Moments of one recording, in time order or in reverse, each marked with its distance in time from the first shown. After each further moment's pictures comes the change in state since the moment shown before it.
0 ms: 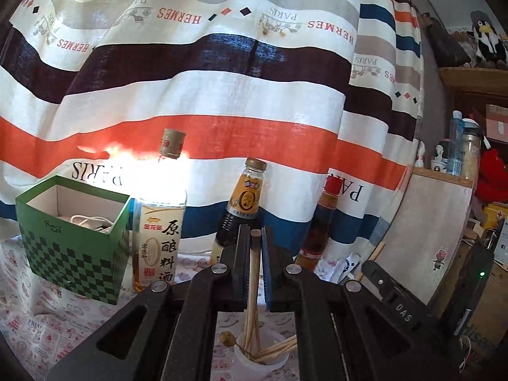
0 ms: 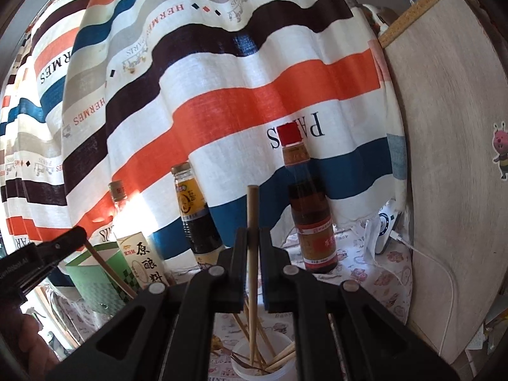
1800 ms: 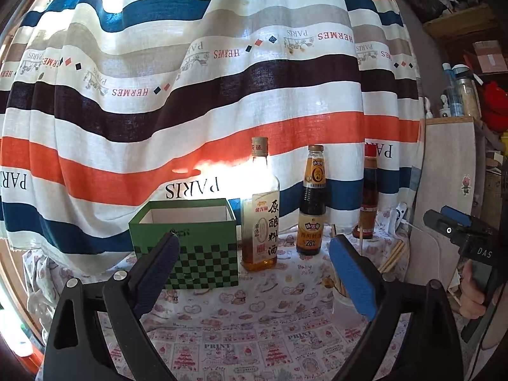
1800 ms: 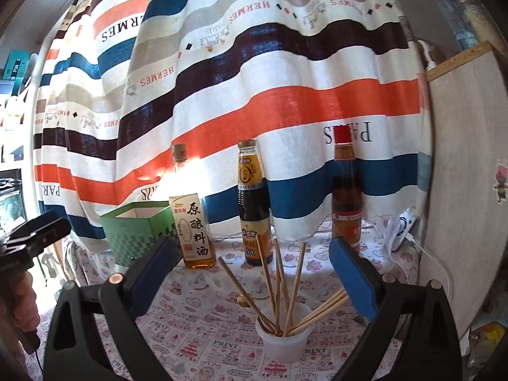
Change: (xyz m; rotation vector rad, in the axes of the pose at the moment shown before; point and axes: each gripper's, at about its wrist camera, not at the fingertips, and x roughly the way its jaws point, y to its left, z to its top) left arm -0.124 0.075 -0.027 0.269 -0.014 0.194; right arm -0.077 0.055 -0.031 -0.182 0.000 0.103
